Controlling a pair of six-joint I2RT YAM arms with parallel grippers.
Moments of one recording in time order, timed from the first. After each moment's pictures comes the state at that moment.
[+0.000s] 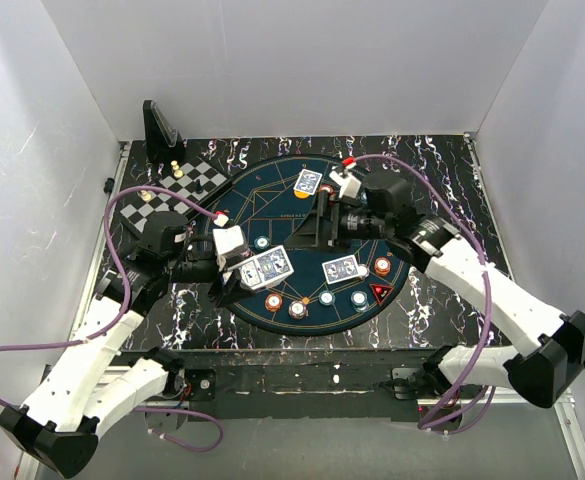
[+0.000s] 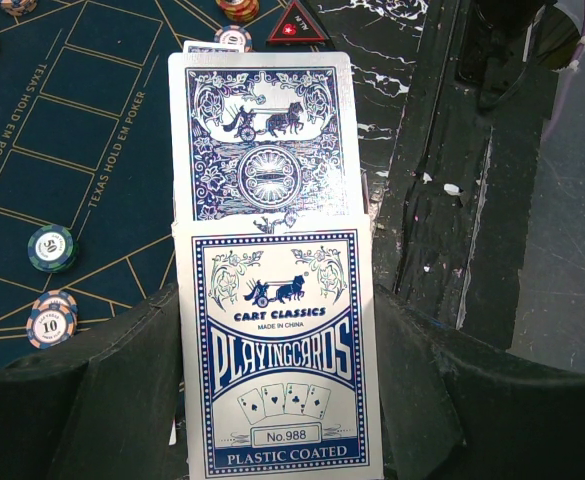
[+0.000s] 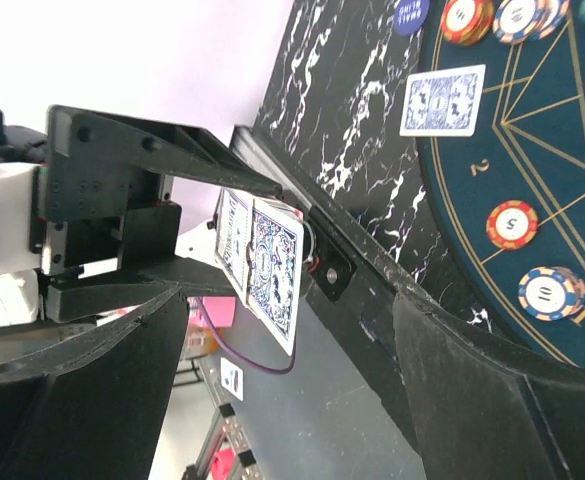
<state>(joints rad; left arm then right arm) -0.46 0.85 0.98 -0.76 0.75 0.43 0.70 1.21 1.18 -0.40 -0.55 0.85</state>
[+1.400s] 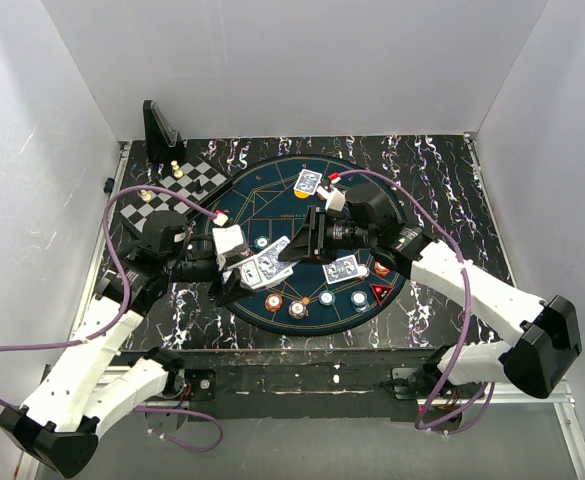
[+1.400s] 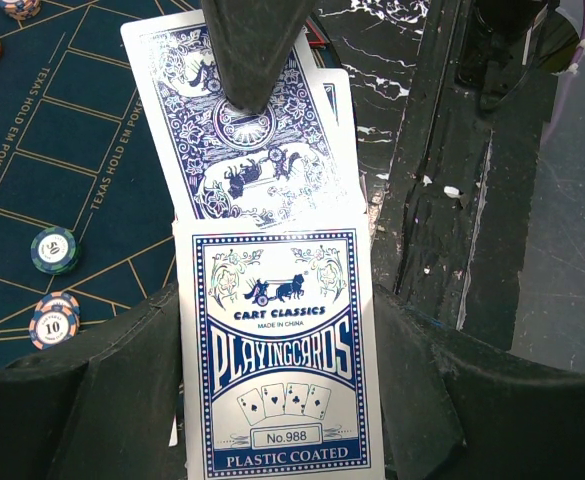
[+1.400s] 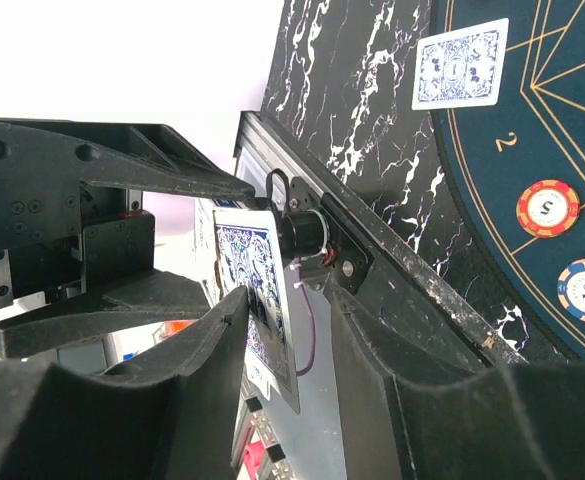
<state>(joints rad) -0.46 0.86 0.98 -0.76 0.75 0.42 0.80 1.29 1.08 -0.25 -0.54 0.97</state>
